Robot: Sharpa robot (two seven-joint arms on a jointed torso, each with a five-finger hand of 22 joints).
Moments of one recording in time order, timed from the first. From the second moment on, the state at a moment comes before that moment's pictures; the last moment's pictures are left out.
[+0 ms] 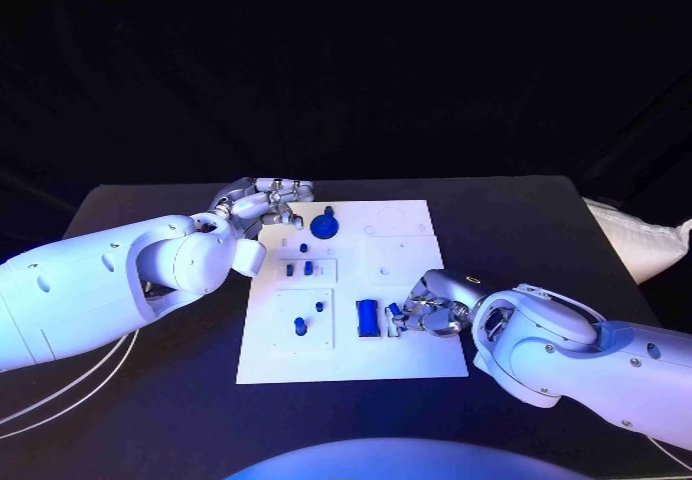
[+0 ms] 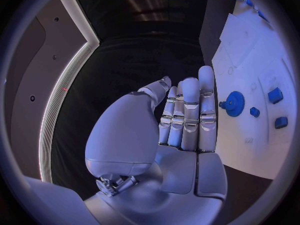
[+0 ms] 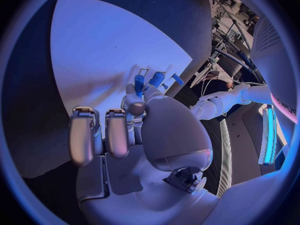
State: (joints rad) left arm 1.19 -0.87 -0.03 1.53 0.02 -0.29 0.24; left_hand 1.36 -0.13 0.42 0.03 0.07 1.06 0.17 0.11 0.07 1.17 0.10 0.15 0.08 1.24 0.02 0.97 0.58 0.16 1.23 0.11 0.48 0.89; right arm 0.99 -0.95 -0.04 1.90 -1.44 -0.30 -0.53; right_hand 1.31 0.02 0.07 0.28 0.31 1.17 0.07 0.12 0.27 1.38 -0.01 0.96 1.08 1.47 -0.07 1.42 1.31 0.07 1.44 0.04 1.45 1.31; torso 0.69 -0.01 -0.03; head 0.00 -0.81
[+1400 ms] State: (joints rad) left arm 1.19 -0.87 -0.03 1.52 0.02 -0.28 0.23; left_hand 1.36 -0.13 0.41 0.04 0.07 1.05 0.17 0.11 0.07 1.17 0.10 0.15 0.08 1.24 0.02 0.97 0.57 0.16 1.23 0.12 0.47 0.89; right arm 0.99 -0.93 -0.04 1.89 -1.44 -0.23 -0.56; right_hand 1.05 0.04 -0.11 0.29 0.27 1.19 0.06 0.10 0.29 1.39 -0.01 0.94 1.11 1.47 -0.07 1.42 1.31 0.07 1.44 0.04 1.45 1.31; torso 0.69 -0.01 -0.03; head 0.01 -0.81
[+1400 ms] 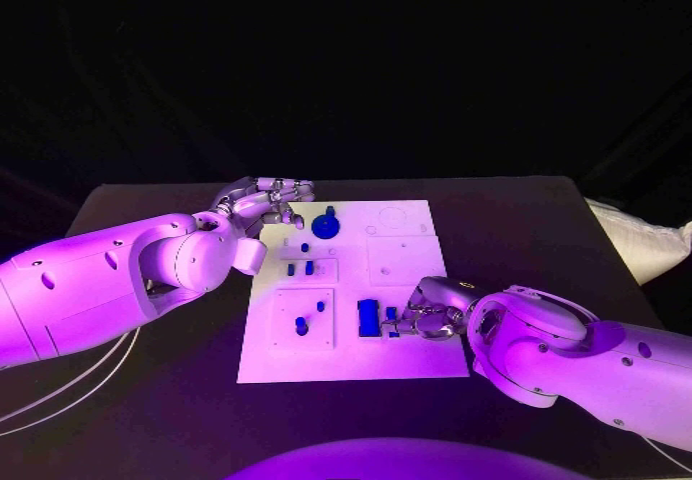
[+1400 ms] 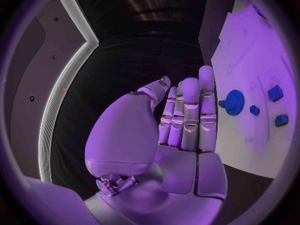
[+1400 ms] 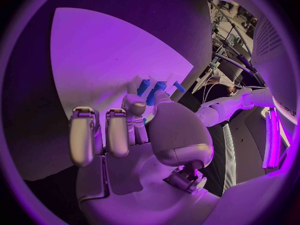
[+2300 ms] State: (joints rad) left arm 1.19 -0.86 -0.03 1.51 0.02 -0.28 0.23; left_hand 1.36 -0.13 0.41 0.04 0.07 1.05 0.17 0.11 0.07 1.17 0.10 0.15 0.08 1.24 0.02 0.97 0.57 0.16 1.23 0.12 0.47 0.89; right arm 0.99 -0.90 -0.04 1.85 -1.46 -0.24 -0.56; right_hand 1.27 0.06 -0.10 0.20 0.20 1.20 0.06 0.09 0.31 1.39 -0.01 0.93 1.12 1.47 -0.07 1.42 1.31 0.07 1.44 0.04 1.45 1.31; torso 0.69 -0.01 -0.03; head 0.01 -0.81
